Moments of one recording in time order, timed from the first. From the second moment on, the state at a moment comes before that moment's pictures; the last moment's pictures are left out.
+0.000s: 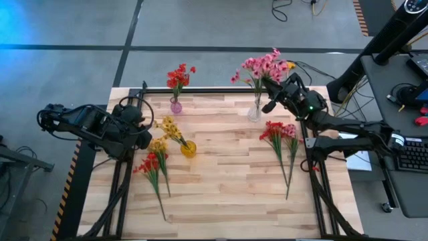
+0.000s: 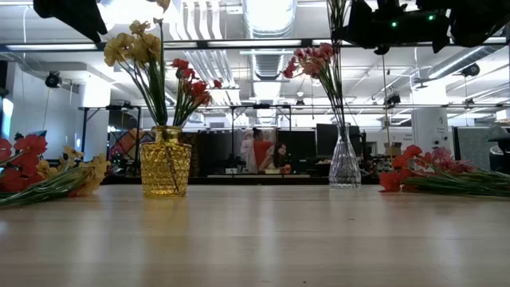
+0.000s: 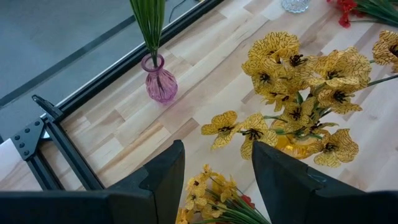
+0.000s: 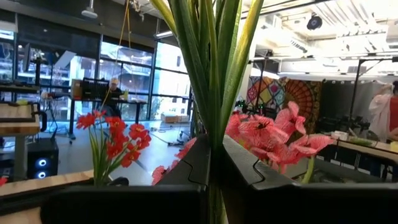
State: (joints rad) left arm -0.31 0.92 1.23 -1.49 -0.67 -0.98; right arm -0.52 0.97 0.51 0.76 0.14 -0.19
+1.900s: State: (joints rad) left arm -0.31 0.92 1.23 -1.49 -0.67 -0.98; right arm -0.52 1.08 0.49 0.74 0.17 -0.14
